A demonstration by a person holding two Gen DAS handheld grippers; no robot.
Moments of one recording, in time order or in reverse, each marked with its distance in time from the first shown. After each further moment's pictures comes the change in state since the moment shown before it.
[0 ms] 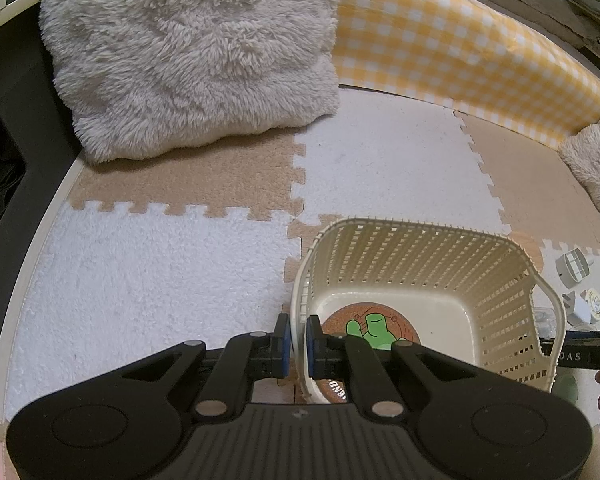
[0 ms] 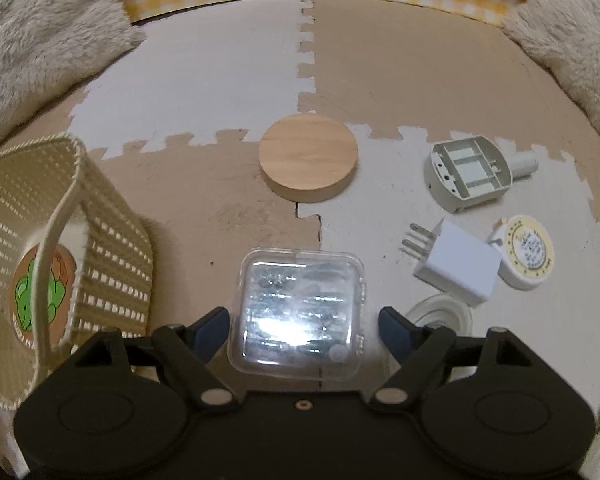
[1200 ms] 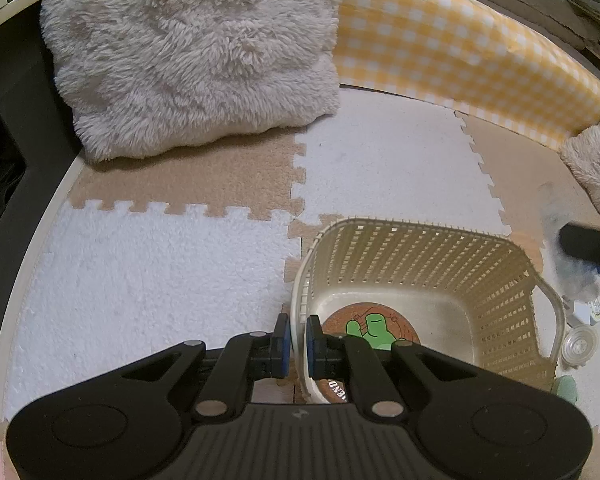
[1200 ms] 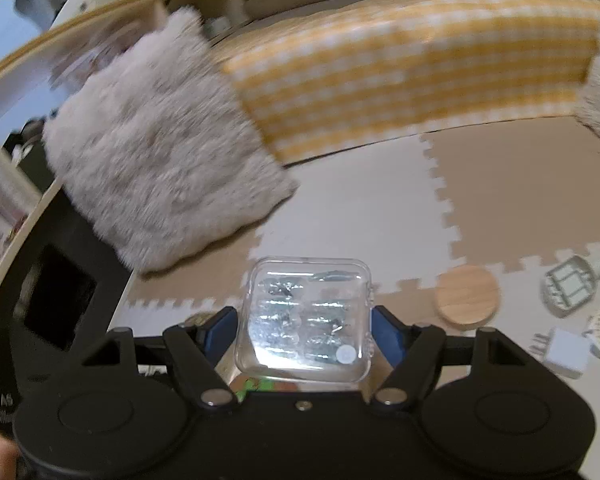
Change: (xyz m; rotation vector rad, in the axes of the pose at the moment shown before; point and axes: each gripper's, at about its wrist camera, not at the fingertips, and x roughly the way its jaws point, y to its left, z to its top) left arm -0.001 0.002 0.000 -0.003 0.001 -0.003; right arm -0.108 0.059 0.029 0.034 -0.306 0.398
